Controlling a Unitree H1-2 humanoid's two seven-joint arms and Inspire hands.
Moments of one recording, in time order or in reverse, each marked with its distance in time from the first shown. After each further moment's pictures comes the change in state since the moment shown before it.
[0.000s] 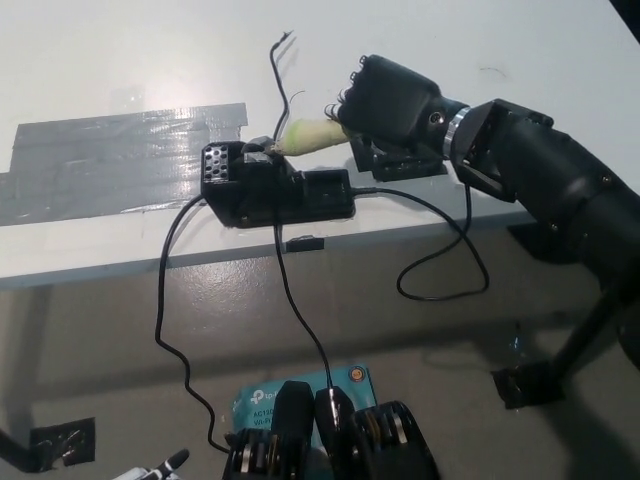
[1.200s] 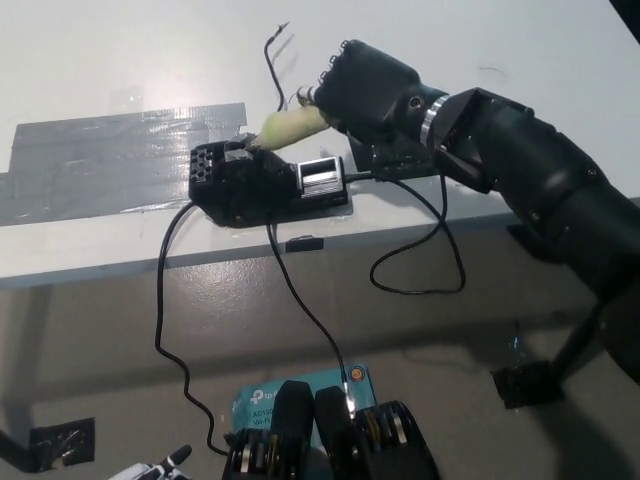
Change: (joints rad) left_arm -0.012 -0.001 -0.005 0.010 0.000 0.001 -0.004; right_arm -0.008 0.038 -0.102 -0.031 0.097 -0.009 0.156
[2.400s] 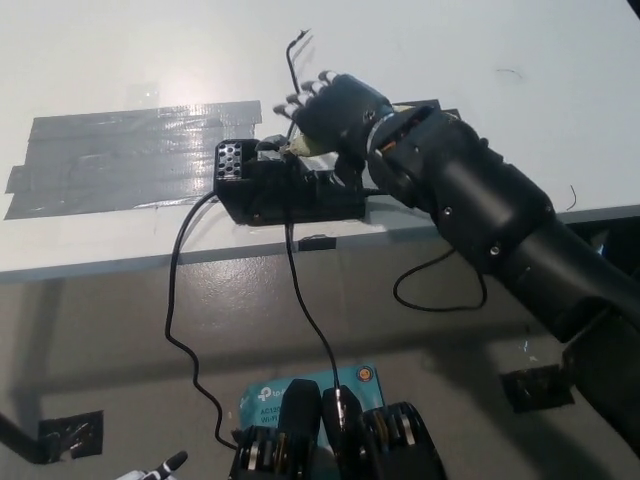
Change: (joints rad) left_arm 0.005 0.001 0.004 0.025 -0.001 -0.002 -0.003; right_arm 0.088 0.086 -0.178 -0.355 0.099 0.387 0.658
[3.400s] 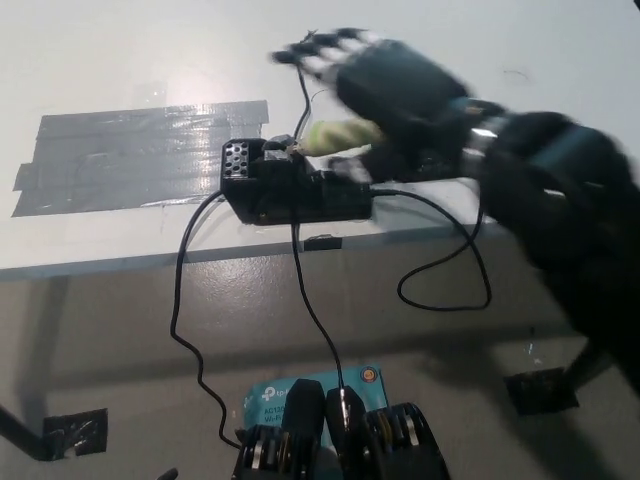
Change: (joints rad) left_arm 0.021 -0.001 0.007 0.055 -0.004 -0.005 0.000; right_arm 0.294 -0.204 -0.288 -0.934 0.244 0.234 0.337
